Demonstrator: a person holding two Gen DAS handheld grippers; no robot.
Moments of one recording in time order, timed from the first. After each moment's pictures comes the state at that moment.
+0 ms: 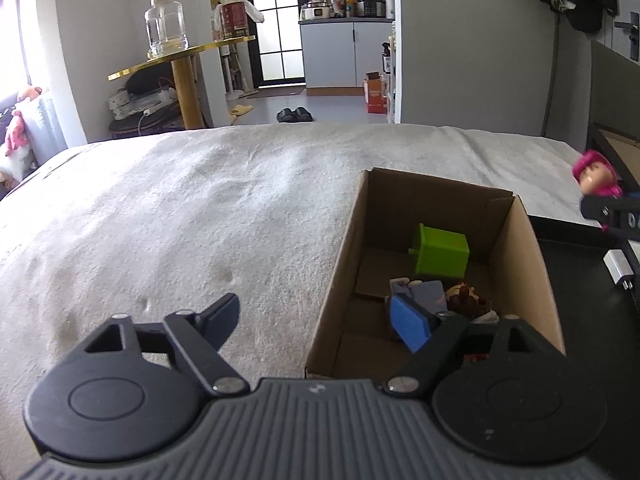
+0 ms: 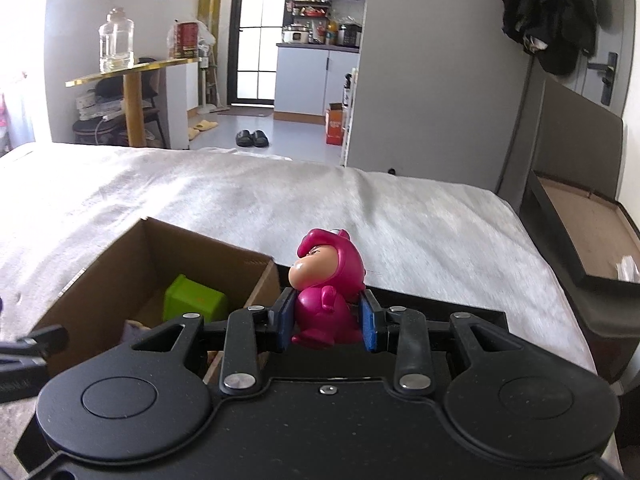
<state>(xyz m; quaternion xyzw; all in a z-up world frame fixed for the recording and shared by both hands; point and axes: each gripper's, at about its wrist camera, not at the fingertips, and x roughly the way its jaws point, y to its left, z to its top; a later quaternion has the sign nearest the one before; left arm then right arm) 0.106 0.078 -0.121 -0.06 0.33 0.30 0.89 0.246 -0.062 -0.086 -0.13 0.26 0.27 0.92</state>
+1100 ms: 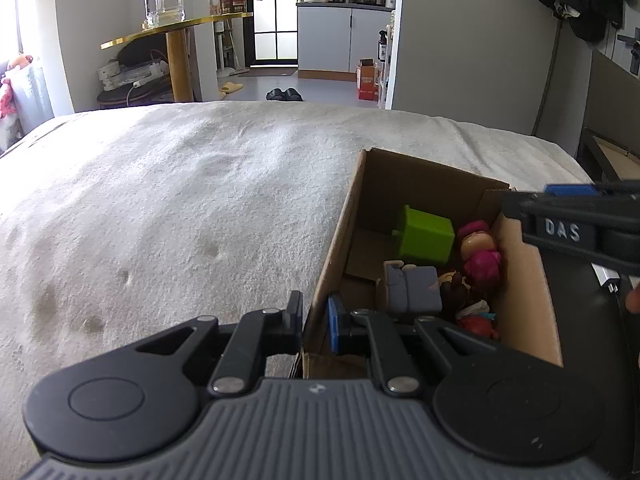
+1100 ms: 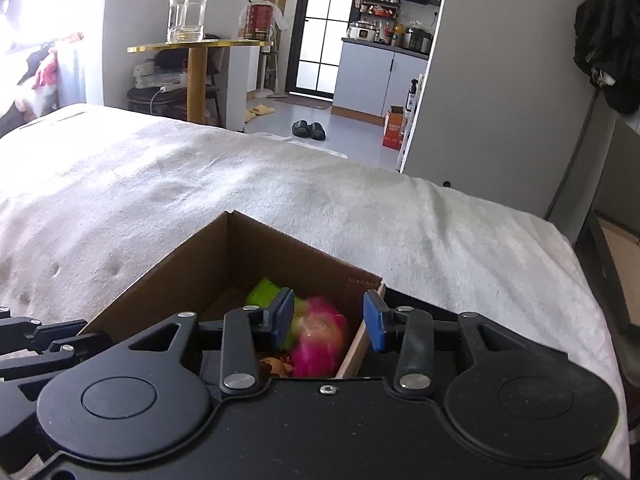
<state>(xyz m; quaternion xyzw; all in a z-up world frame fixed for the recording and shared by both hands) 0.100 0.087 -0.129 -0.11 0.34 0.28 0.89 0.226 -0.005 -0.088 -0.18 0.26 0.34 0.89</state>
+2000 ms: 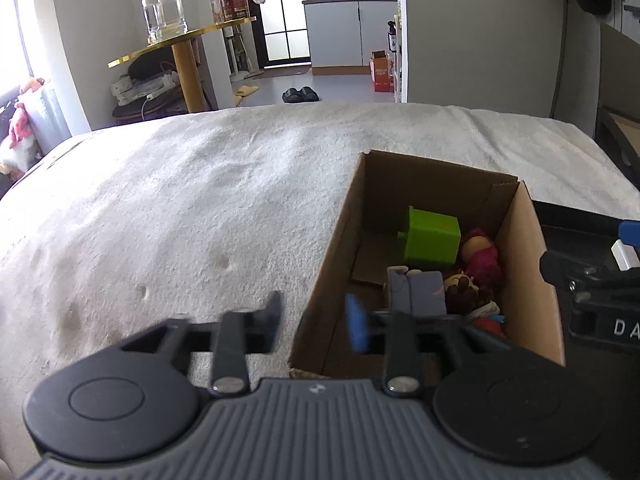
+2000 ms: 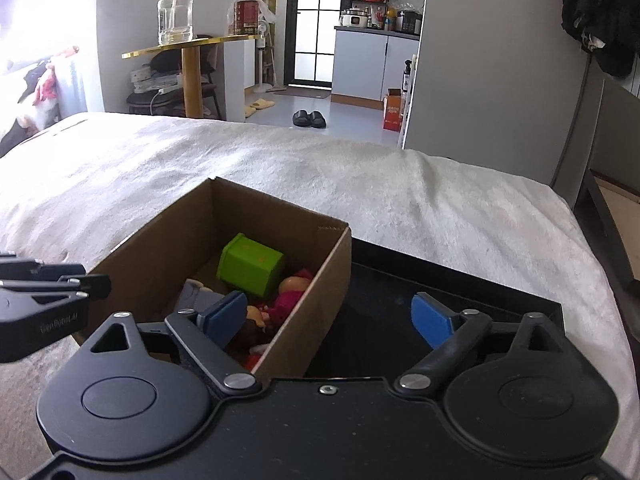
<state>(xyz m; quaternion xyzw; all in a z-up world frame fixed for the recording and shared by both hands) 0.122 0.070 -0.123 -0.06 0.37 0.31 0.87 0.231 -0.053 -0.098 -0.14 0.29 0.35 0.88</state>
